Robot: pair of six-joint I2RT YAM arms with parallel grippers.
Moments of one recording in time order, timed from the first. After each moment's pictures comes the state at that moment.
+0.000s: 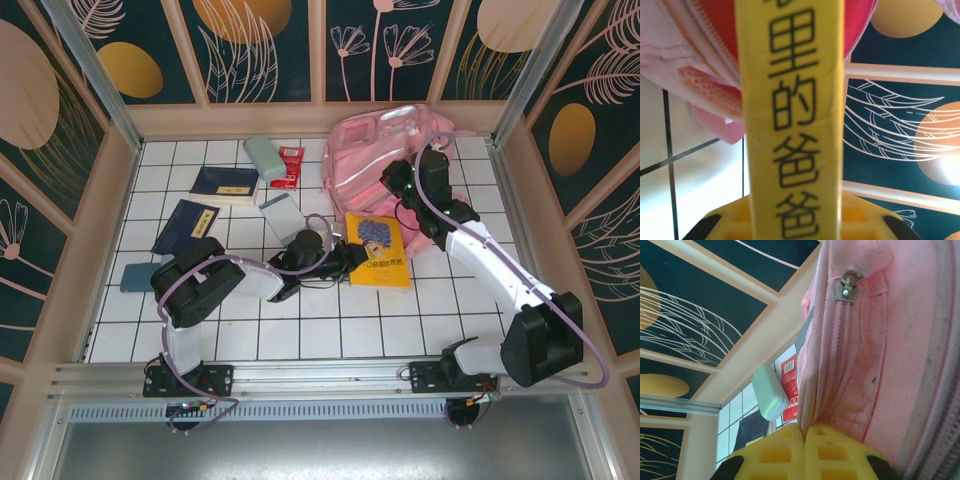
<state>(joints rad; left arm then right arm) -0.88 1.92 0.82 0.87 0.42 -1.48 0.40 1.31 1.06 -0.15 0.05 0.97</state>
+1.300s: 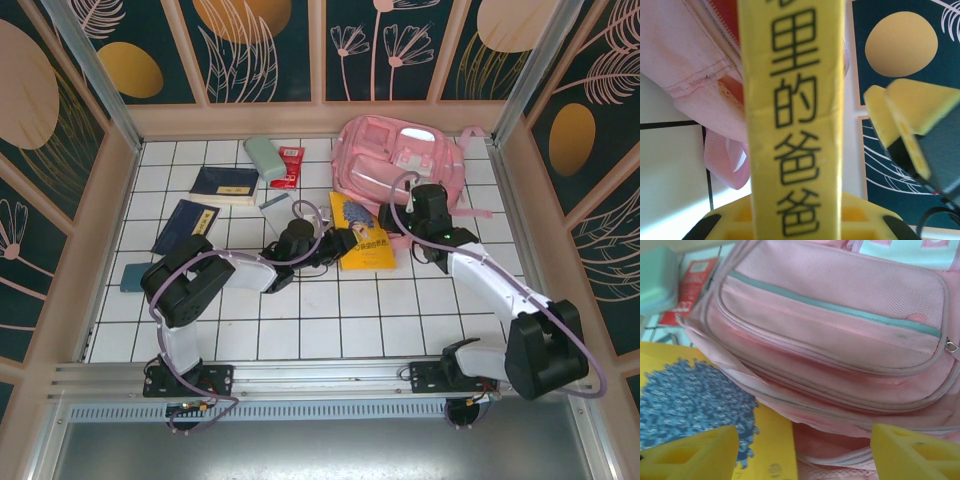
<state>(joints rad) -0.80 1.88 0.82 0.80 0.32 -1.28 0.37 1.27 0.80 -0.18 0.04 0.32</state>
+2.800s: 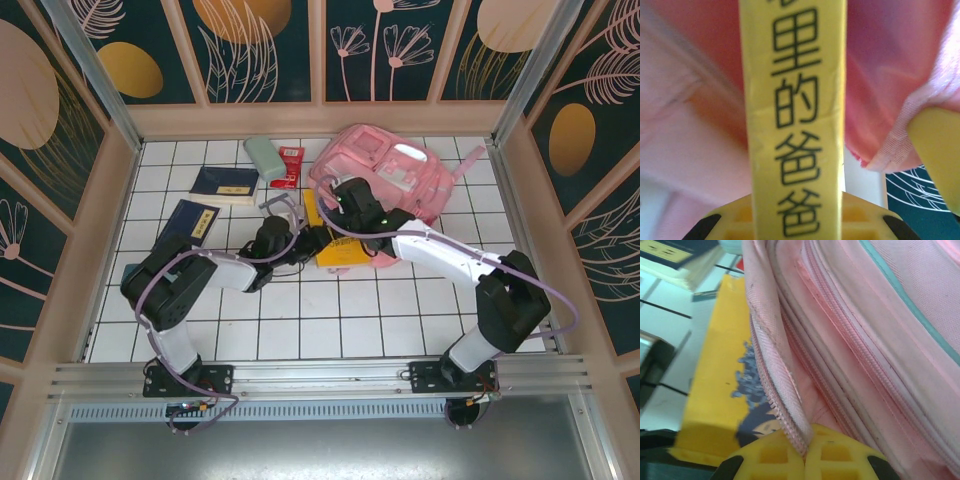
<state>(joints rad) -0.67 1.78 0.69 0.77 0.36 -1.20 0.75 1.56 1.15 -0.34 0.20 0.26</state>
